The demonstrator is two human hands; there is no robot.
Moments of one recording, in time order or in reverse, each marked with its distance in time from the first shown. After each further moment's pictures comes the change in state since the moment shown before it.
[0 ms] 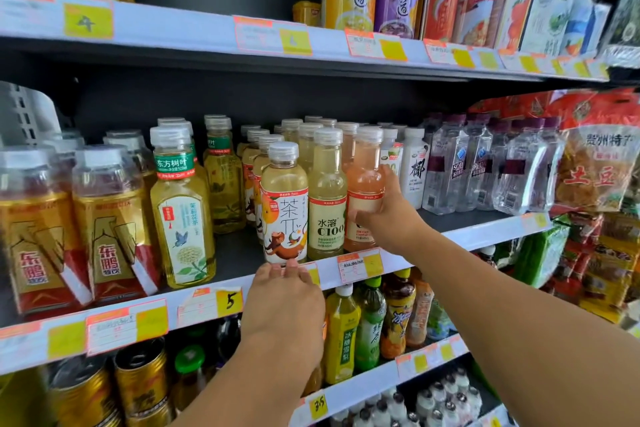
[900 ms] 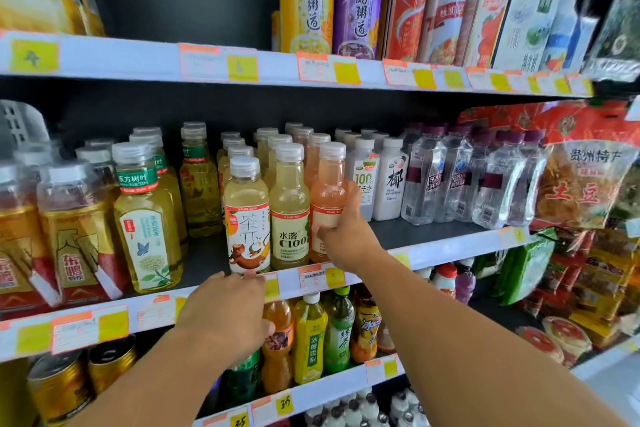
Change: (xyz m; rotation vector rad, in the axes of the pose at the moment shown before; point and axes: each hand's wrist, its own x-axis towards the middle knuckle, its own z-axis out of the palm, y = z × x) left_hand -0.003 -0.007 -0.031 -0.222 -0.099 -0.108; right_hand 0.003 0.003 0.000 -0.059 -0.037 -0.020
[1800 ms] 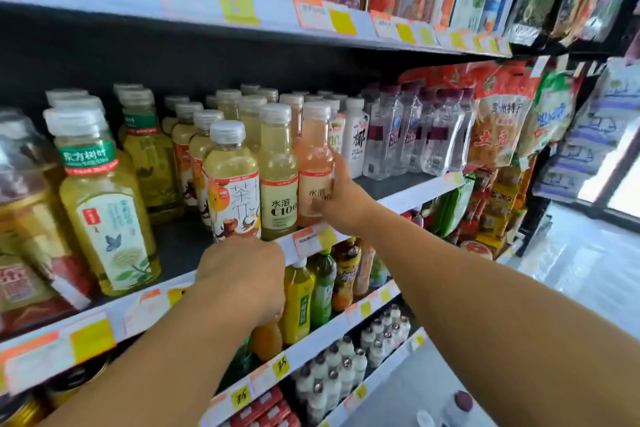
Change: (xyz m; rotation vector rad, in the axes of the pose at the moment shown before) left_hand 0.011 -0.016 -0.020 0.090 -0.032 0.248; right_hand -0.013 -0.005 0.001 -0.030 0.008 0.126
